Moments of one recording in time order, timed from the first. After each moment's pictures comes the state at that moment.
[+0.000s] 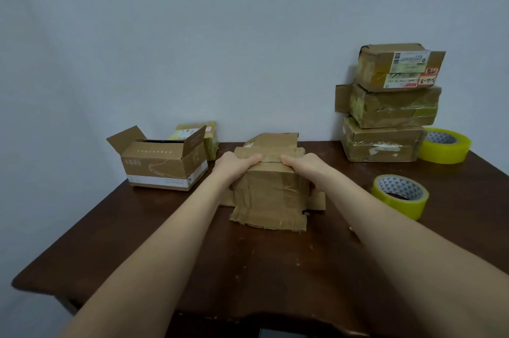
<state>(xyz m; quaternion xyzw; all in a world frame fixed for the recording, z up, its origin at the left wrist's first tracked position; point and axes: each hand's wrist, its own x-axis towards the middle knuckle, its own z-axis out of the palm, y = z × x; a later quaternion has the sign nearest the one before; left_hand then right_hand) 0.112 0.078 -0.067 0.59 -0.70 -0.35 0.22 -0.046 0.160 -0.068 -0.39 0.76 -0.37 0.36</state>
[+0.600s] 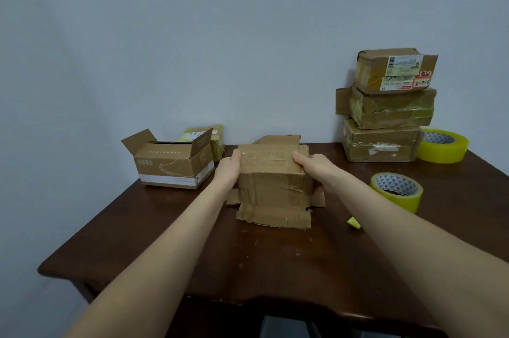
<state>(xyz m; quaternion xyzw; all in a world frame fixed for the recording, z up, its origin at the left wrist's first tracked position) 0.125 0.109 -0.070 0.56 -0.61 -0.45 0.35 -0.056 0.184 -0.072 -0.39 0.71 -0.44 0.39</state>
